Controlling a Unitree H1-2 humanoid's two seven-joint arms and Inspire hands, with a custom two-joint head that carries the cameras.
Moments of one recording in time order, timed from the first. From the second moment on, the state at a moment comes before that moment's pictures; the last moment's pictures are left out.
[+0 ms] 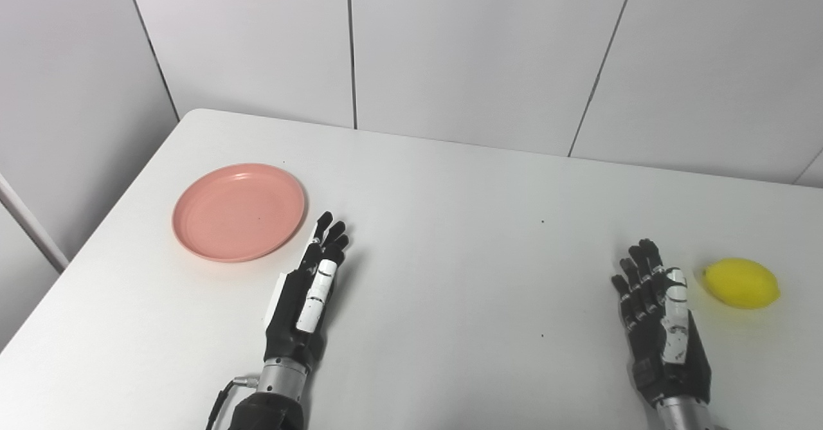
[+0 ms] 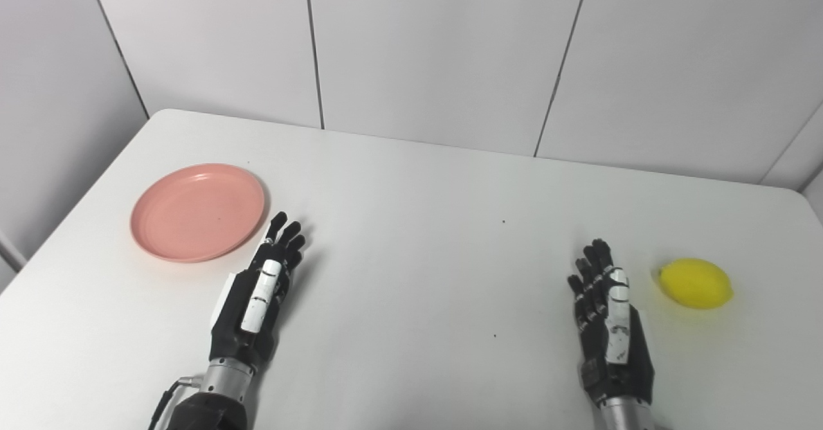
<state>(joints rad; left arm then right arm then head) 0.09 -0.05 -0.02 -0.12 -0.13 -0.04 -0.02 -0.02 -0.04 -0.10 -0.04 0.32 0.05 0.15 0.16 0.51</state>
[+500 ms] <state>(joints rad) 0.07 -0.05 -0.02 -0.09 -0.12 -0.09 -0.01 -0.04 -0.05 -0.11 0.00 0.34 0.03 0.16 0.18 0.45</state>
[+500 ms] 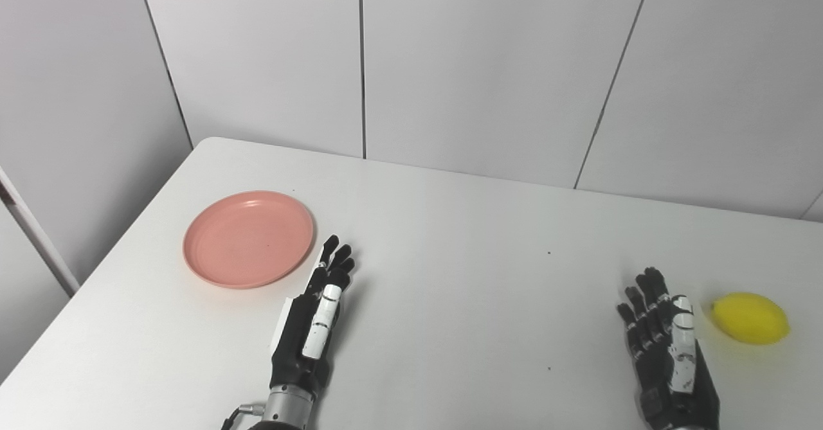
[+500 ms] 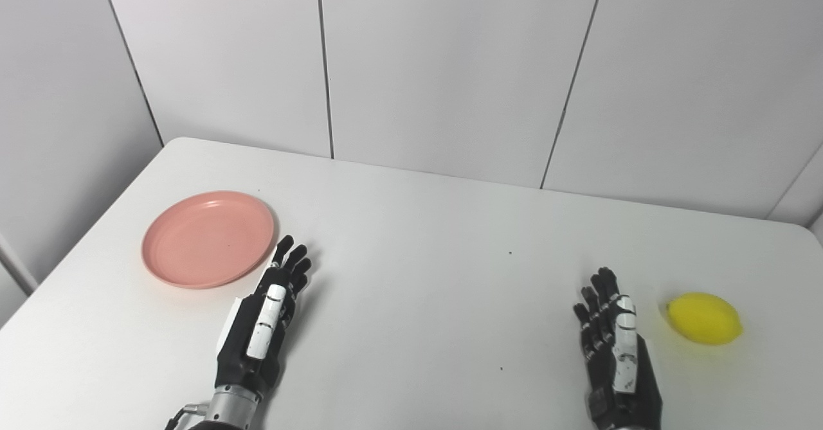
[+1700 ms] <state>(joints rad) 0.05 0.01 0.02 -0.25 -0.13 0.06 -0.04 -0.04 -0.04 -0.10 -0.01 0.30 0.01 0.15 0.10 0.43</state>
